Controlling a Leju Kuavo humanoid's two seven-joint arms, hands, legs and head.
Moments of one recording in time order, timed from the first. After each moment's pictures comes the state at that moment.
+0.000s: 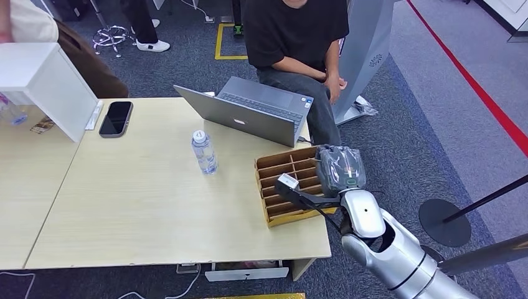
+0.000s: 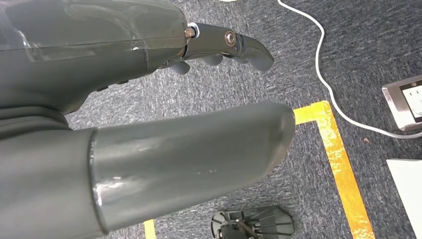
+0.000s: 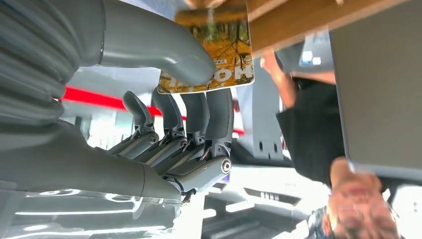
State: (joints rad) left arm -0.15 0.00 -1.17 -0.23 0.92 0.65 -0.10; right arm -0.40 -0.40 0.76 -1.63 1.08 -0.16 0.65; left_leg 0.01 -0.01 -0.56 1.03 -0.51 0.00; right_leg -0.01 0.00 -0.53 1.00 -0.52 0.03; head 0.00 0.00
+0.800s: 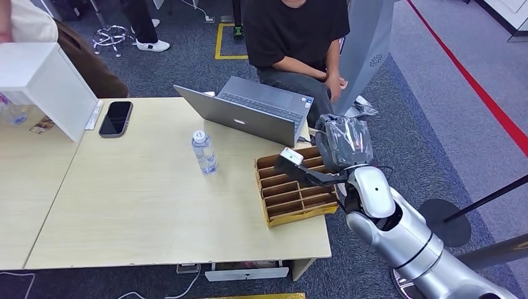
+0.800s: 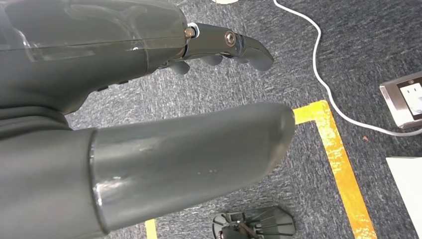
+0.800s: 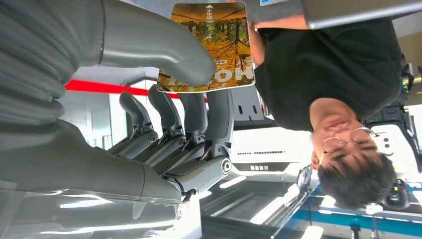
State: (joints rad) left arm -0.17 0.00 -1.16 -0.23 0.88 0.63 -0.08; right arm -0.53 -0.41 0.75 -1.64 1.00 -0.26 0.57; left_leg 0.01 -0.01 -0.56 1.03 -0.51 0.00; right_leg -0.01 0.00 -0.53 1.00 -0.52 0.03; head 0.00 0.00
